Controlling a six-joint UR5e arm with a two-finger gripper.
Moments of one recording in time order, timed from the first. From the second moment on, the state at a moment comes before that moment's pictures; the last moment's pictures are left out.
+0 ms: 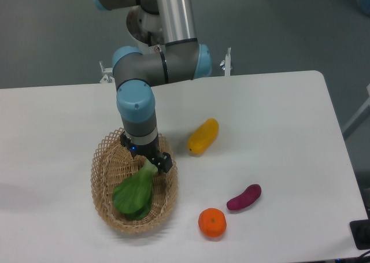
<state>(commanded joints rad) 2.19 -1.96 -1.87 -0.83 1.56 0.81</state>
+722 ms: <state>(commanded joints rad) 2.19 -1.97 -1.87 -0.78 1.56 0.82</state>
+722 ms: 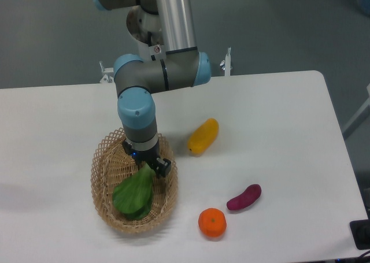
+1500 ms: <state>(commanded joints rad) 2.19 -1.93 -1.82 -0.78 1.56 0.83</state>
